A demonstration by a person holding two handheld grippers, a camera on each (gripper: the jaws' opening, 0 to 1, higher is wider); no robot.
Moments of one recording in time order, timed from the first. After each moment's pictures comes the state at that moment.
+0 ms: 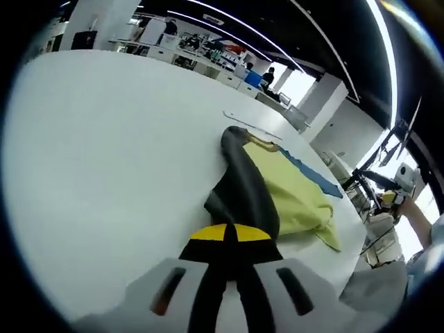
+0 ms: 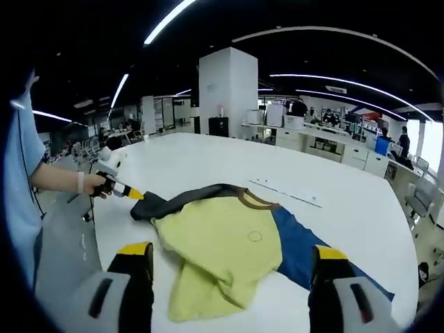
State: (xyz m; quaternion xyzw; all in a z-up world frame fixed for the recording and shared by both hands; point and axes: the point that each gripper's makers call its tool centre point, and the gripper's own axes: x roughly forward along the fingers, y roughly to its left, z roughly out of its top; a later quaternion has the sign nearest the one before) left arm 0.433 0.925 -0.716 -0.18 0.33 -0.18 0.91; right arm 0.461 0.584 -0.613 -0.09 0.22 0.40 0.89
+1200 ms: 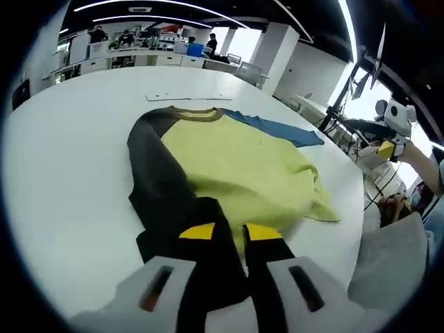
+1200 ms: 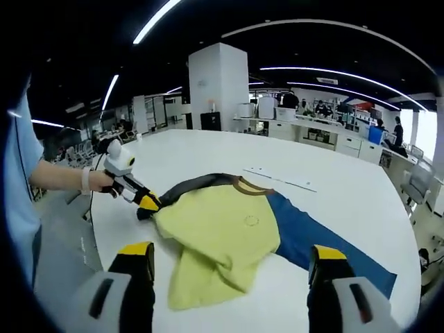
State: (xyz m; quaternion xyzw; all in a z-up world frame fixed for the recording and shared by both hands) left arm 0.458 0.820 -0.737 -0.04 0.36 -0.31 0.88; right arm 0.449 0.568 -0.633 -0.08 0.24 0.38 0.89
